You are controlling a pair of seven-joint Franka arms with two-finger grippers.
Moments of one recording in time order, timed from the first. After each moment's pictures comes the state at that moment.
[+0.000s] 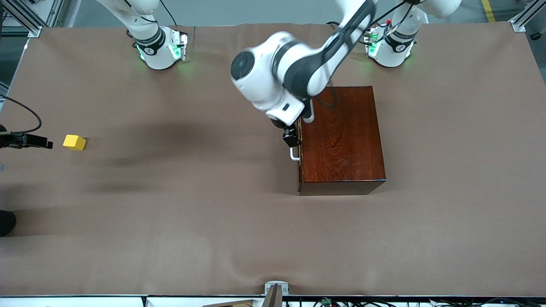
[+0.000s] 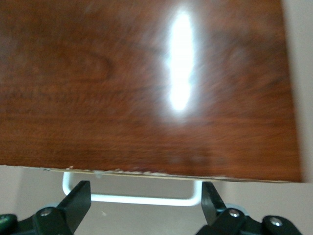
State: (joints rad) left arm -0.84 0.60 -0.01 -1.20 0.30 1.57 -2.54; right arm -0.31 0.22 0.08 -1.57 -0.04 1.60 -0.16
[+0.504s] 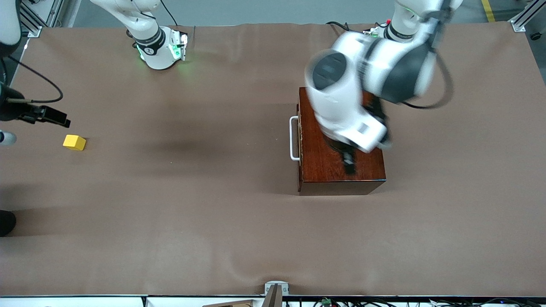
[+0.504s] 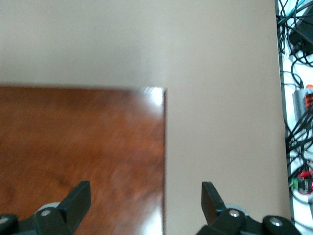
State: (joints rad) left arm -0.55 0.50 0.02 -1.20 0.27 1.63 -2.14; right arm -0.16 0.02 0.08 -1.65 -0.01 1.55 0.08
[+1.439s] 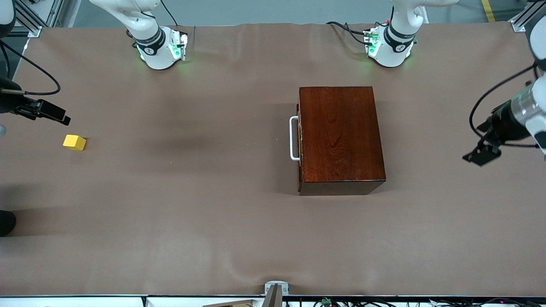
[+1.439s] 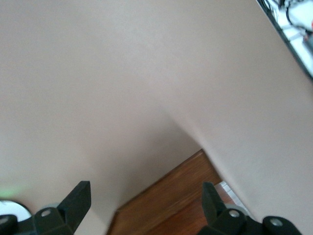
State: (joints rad) left arm -0.08 0.13 0.02 -1.50 0.02 1.62 -0.91; right arm -0.08 0.00 0.01 -1.63 0.03 1.56 0.11
